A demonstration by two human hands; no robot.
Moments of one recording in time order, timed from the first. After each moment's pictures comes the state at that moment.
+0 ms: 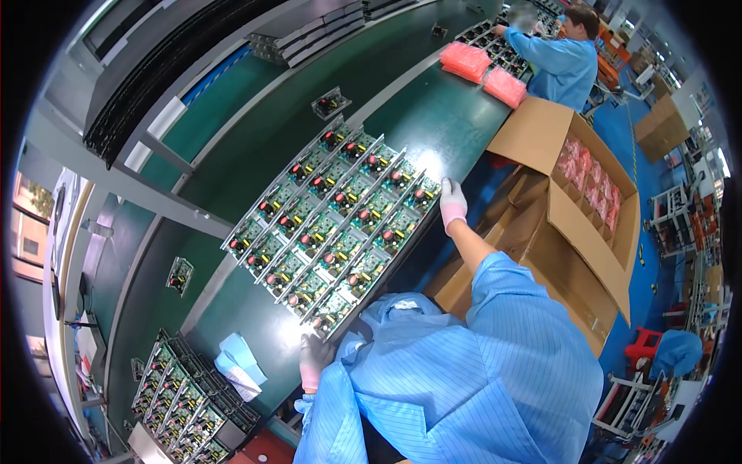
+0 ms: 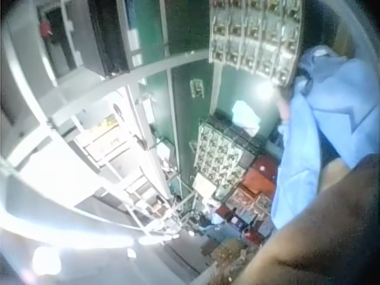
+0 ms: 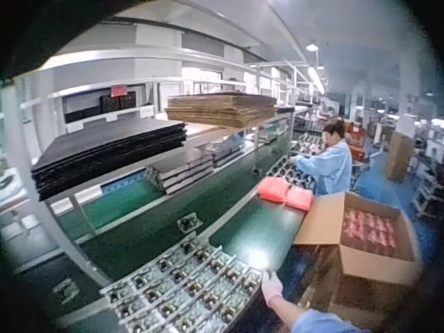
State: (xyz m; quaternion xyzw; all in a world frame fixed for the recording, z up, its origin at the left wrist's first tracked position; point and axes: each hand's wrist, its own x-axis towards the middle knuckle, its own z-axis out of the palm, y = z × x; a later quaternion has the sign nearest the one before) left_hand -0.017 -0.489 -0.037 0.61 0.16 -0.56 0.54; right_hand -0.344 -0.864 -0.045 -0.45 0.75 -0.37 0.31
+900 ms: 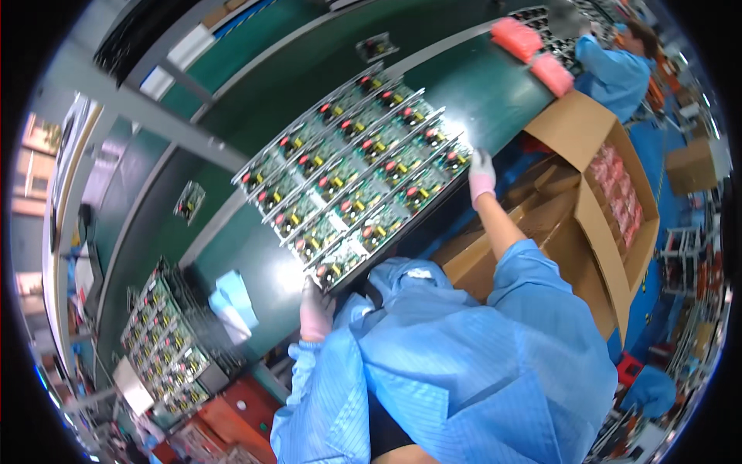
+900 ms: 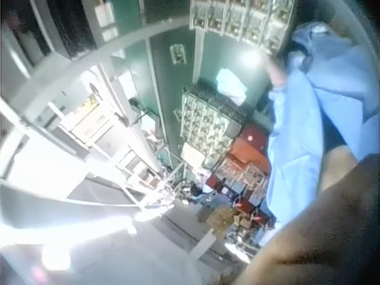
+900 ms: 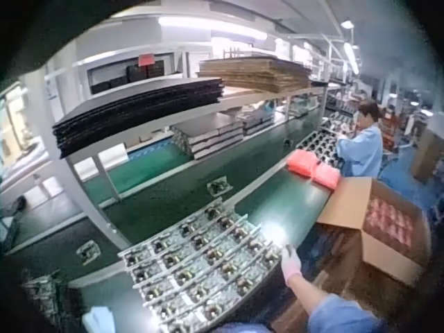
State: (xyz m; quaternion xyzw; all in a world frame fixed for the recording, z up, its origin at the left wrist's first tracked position) left_hand -0.045 -0.513 -0.004 0.62 0.08 -0.56 0.55; right_hand -0.354 -0.872 -0.093 -0.51 0.72 -0.37 0.29
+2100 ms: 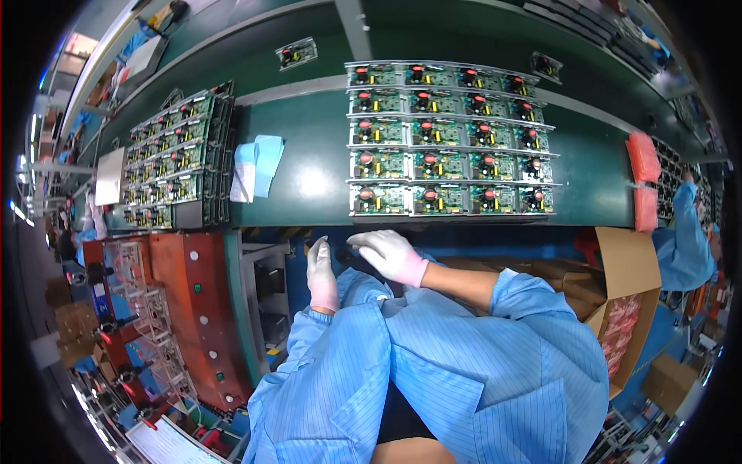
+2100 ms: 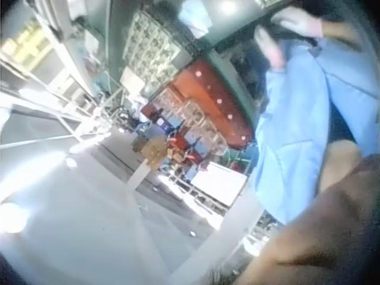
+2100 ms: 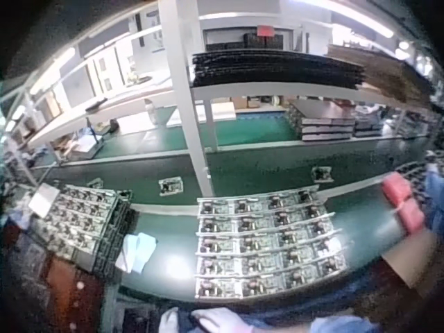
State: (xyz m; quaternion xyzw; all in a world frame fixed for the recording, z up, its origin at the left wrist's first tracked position) left_hand -0.140 -0.452 0.017 0.78 0.14 -0.24 0.56; right_hand -0.204 -0.628 0.012 -0.86 -0.01 -0.04 0.50
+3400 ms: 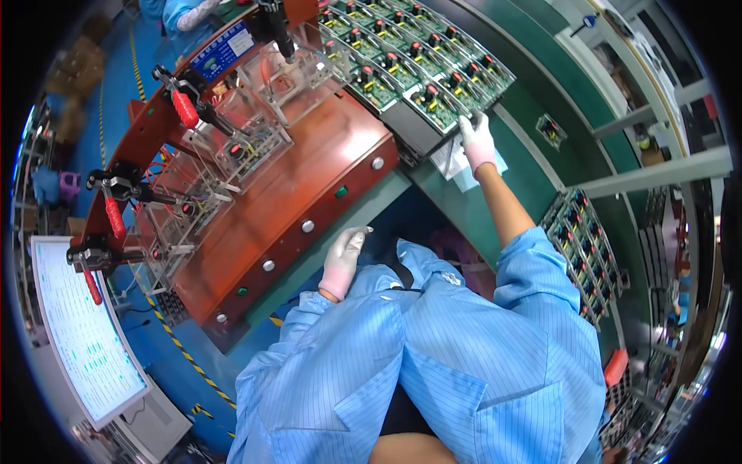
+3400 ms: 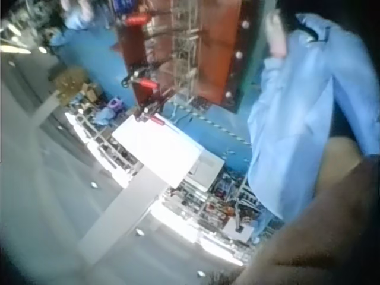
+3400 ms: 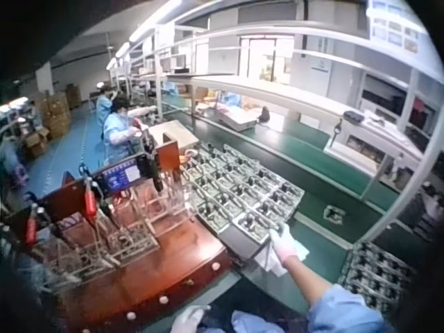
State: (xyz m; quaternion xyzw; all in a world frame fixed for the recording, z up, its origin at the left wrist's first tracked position) left_hand -0.095 -0.113 0.008 0.69 0.16 -0.09 0.70; right_hand 0.176 -0.370 0.029 -0.87 0.10 -0.07 0.48
